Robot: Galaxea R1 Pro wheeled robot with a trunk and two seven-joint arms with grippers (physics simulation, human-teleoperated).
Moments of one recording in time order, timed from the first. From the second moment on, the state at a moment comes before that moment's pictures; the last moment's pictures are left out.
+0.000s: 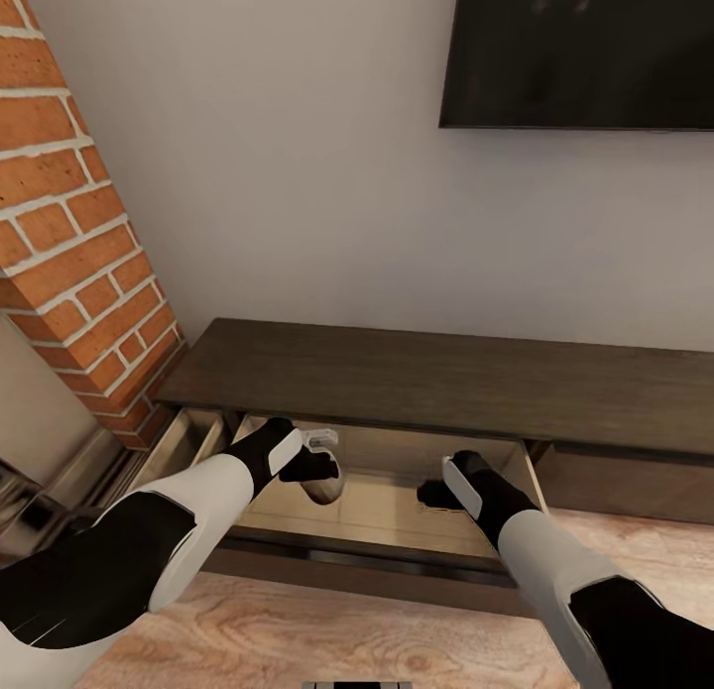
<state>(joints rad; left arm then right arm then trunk) -1.16 -0.17 -0.38 -0.09 0.56 0.69 0.07 -0.91 0.05 0.26 -0.41 -0.48 0.73 -0.29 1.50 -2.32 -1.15</state>
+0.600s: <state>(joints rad) -1.16 -0.17 -0.39 -0.03 0.48 0.57 0.07 -0.96 0.07 0.26 -0.27 -0.48 0.72 -0.29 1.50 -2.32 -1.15</state>
